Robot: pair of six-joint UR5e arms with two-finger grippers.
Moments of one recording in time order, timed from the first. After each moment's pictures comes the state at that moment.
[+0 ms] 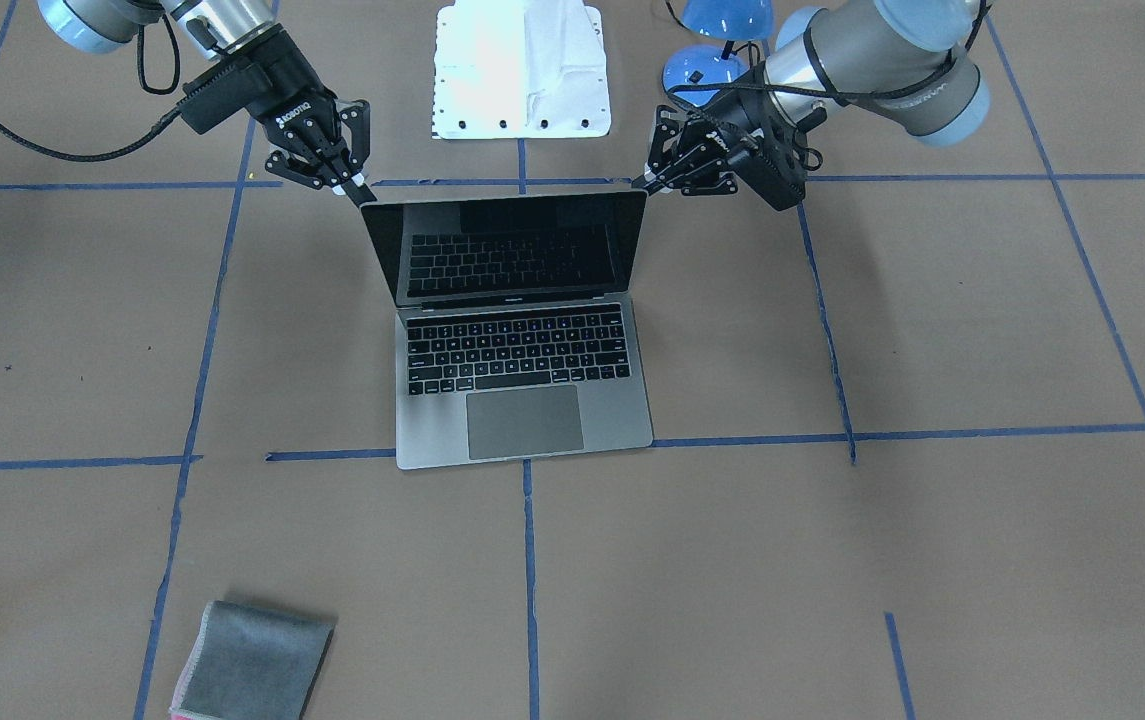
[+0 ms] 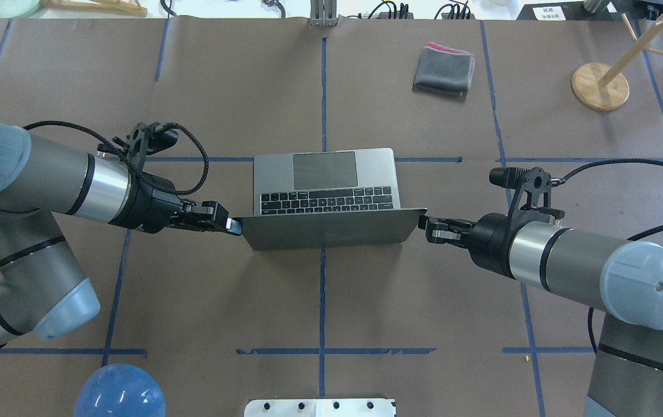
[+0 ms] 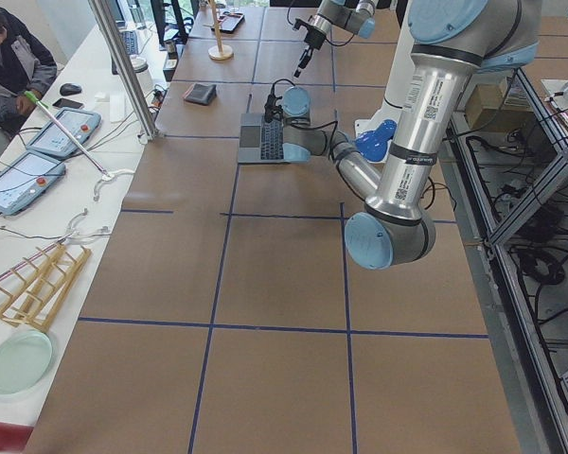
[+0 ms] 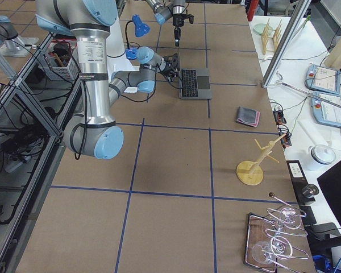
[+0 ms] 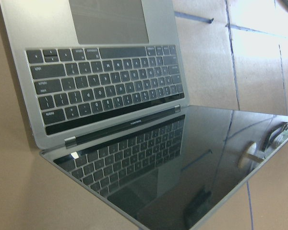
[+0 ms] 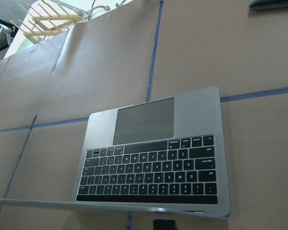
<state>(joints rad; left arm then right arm) -0.67 -1.89 -1.85 -2.49 -2.20 -1.37 0.42 -1.46 2.09 -0.84 1.48 1.34</state>
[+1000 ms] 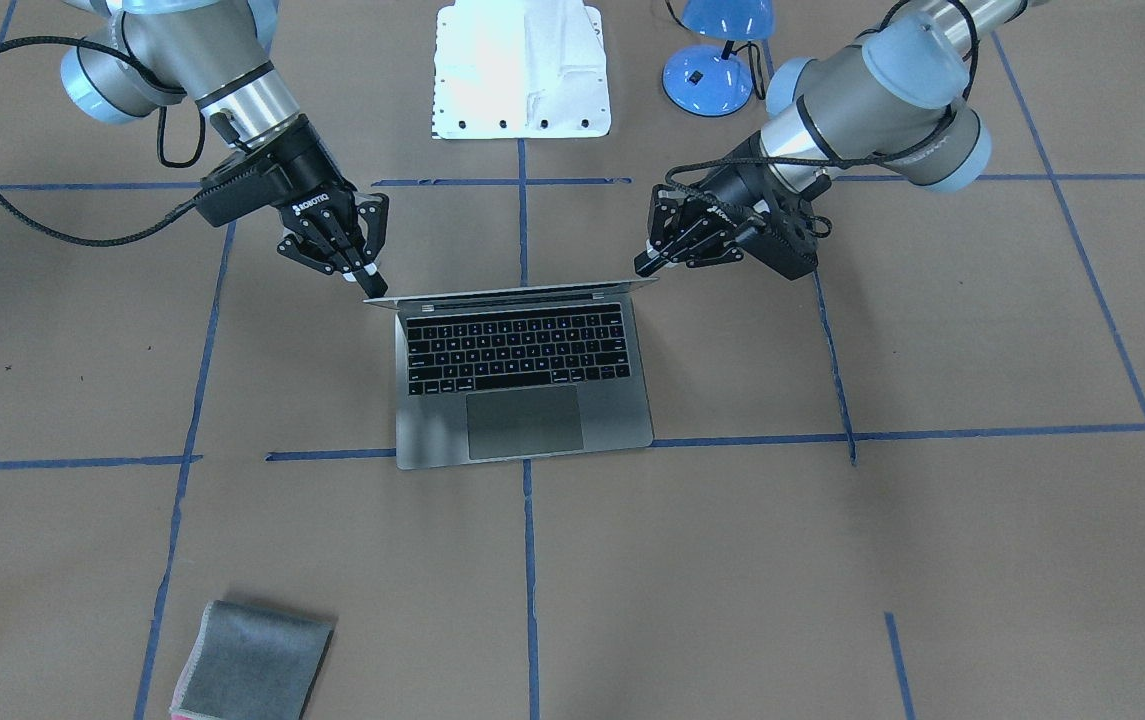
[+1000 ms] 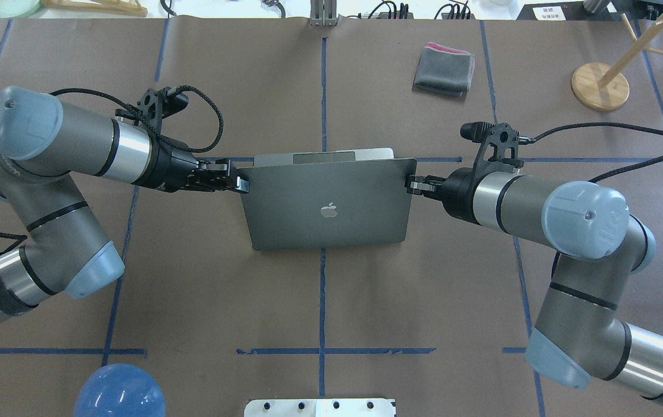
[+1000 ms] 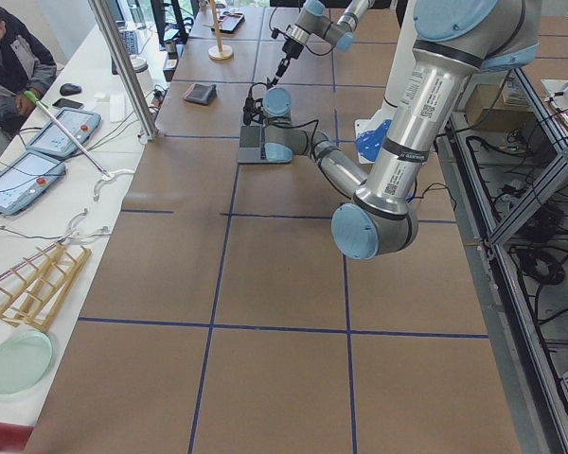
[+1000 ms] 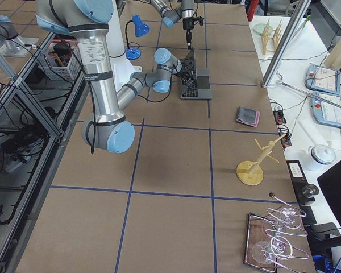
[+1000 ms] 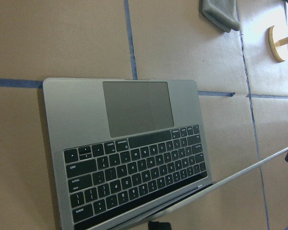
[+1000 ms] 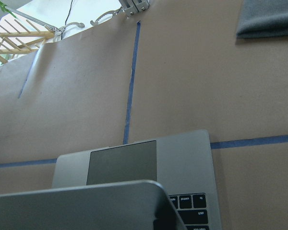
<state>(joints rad) -0.72 -2.00 -1.68 -2.48 -2.15 -1.38 0.54 -1.30 1.89 -0.87 1.56 1.34</state>
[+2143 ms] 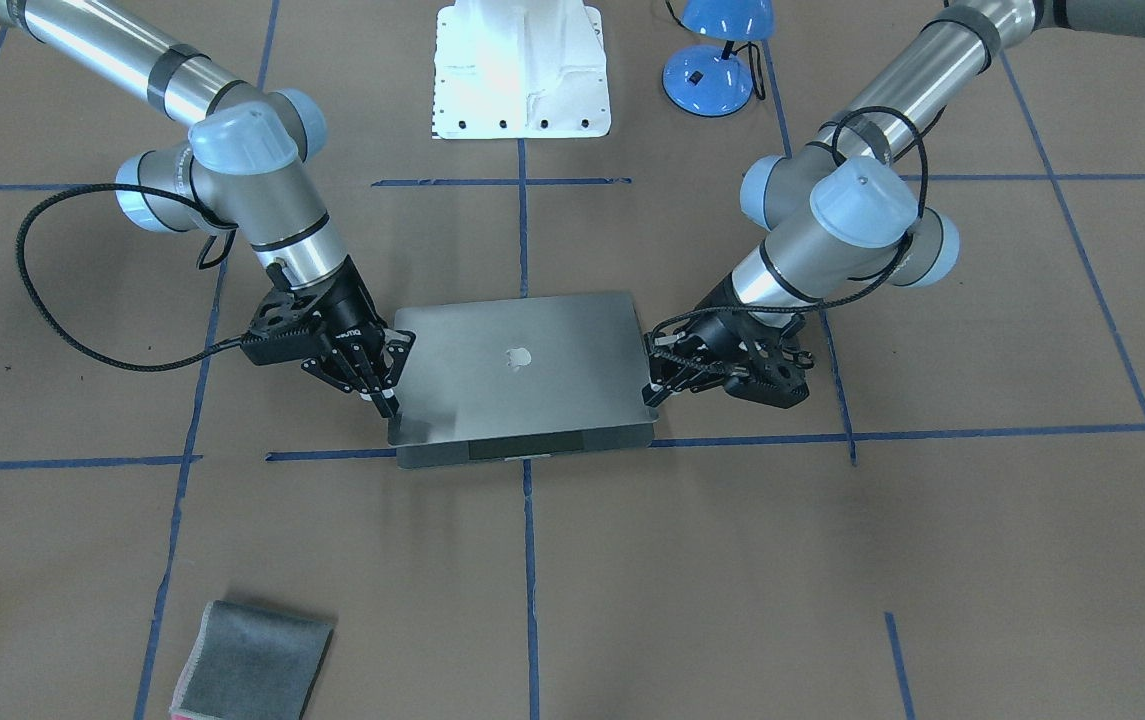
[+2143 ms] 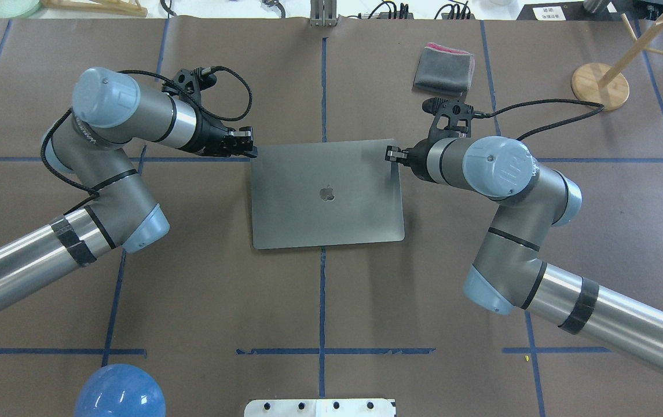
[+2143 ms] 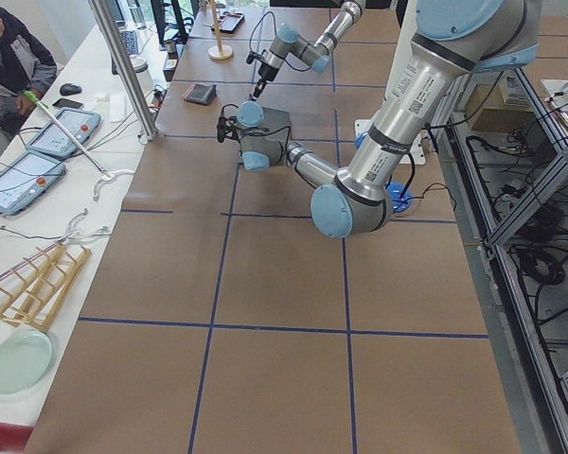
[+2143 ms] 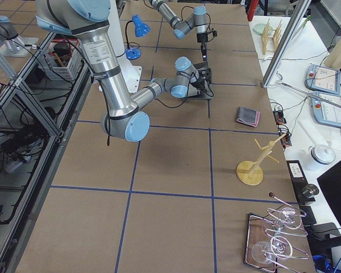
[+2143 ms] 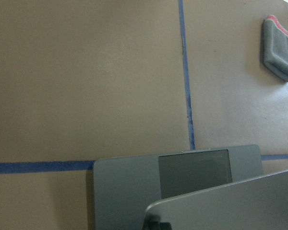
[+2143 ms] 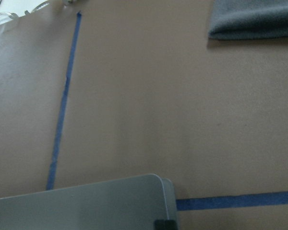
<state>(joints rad) -0.74 -2.18 -1.30 -2.49 -2.05 -1.32 0.60 -1.09 1.50 -0.86 1.59 1.33</state>
